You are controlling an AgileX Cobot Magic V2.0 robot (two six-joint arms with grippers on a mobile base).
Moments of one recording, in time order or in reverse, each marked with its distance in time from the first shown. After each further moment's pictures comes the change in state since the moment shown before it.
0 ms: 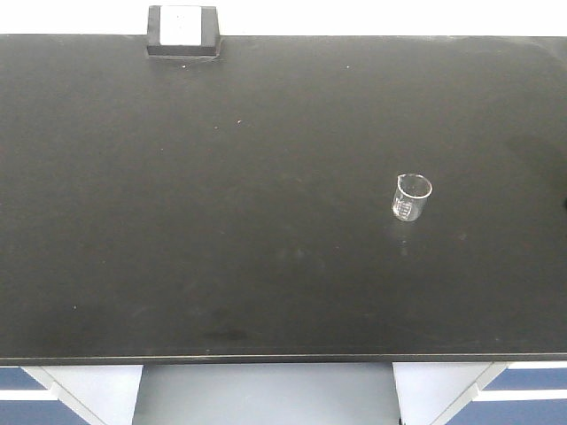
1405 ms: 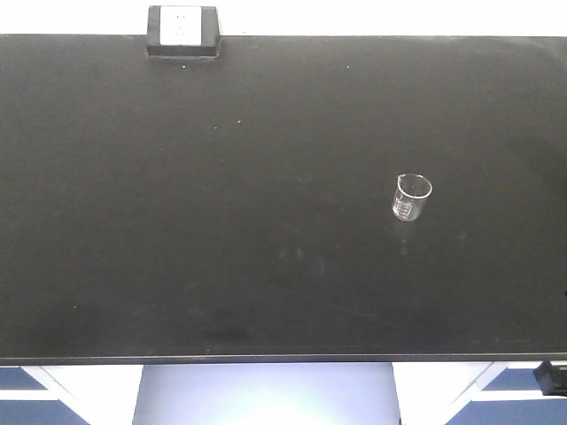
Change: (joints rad) left arm 0.000 0.000 0.000 0.000 0.000 0.000; right arm 0.000 -0.613 0.426 0.336 0.145 -0.347
